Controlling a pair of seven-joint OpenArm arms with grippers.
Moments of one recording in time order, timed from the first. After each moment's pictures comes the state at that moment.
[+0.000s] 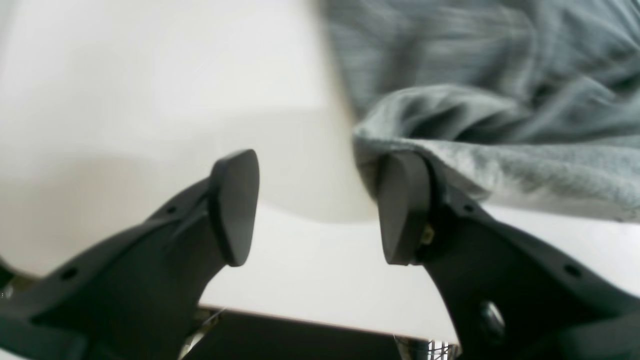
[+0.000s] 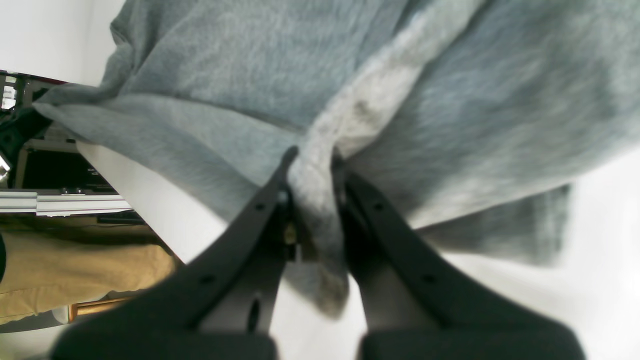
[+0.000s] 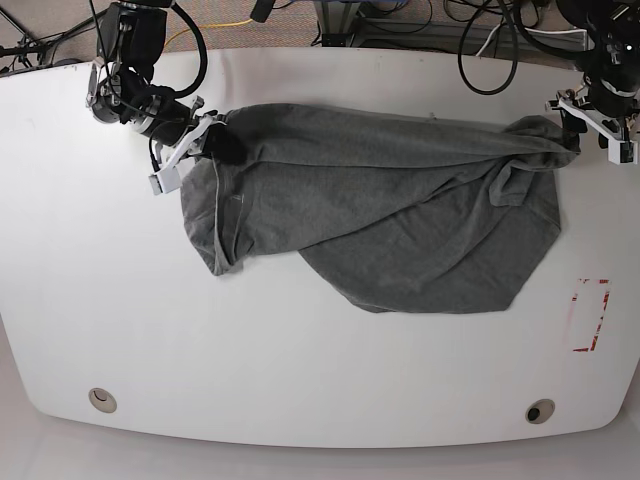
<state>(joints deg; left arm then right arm) 20.3 -7.7 -48.5 112.3 -23.2 -35.6 55.6 -14.1 8.7 20.6 94.2 56.5 34.3 -65.9</state>
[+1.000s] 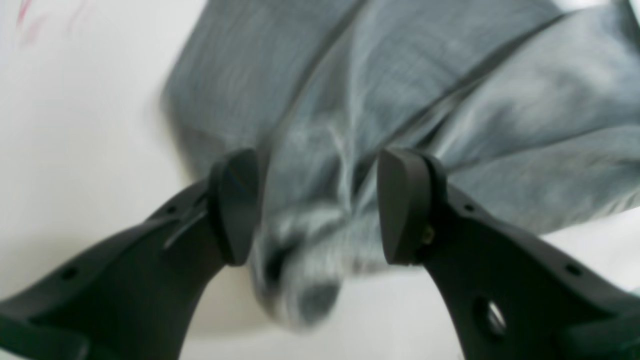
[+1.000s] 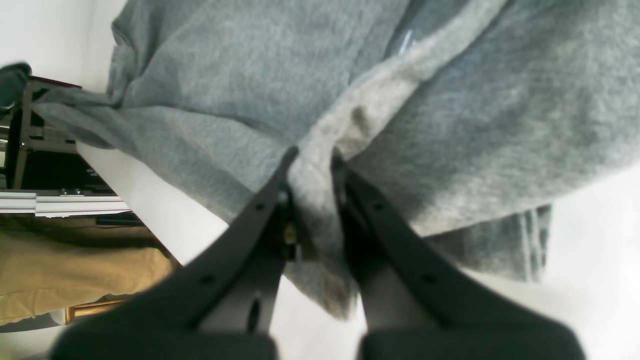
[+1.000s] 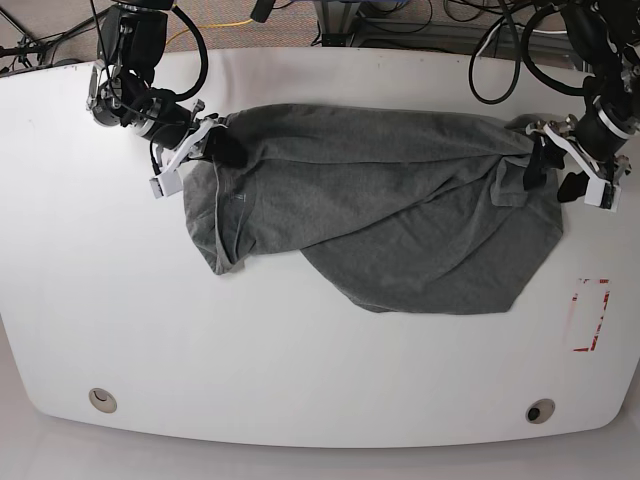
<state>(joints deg) 13.5 -15.7 -39.4 112.4 -44.5 -39.2 63.5 -13.4 8.6 20.5 94.2 56.3 34.3 -65.9</state>
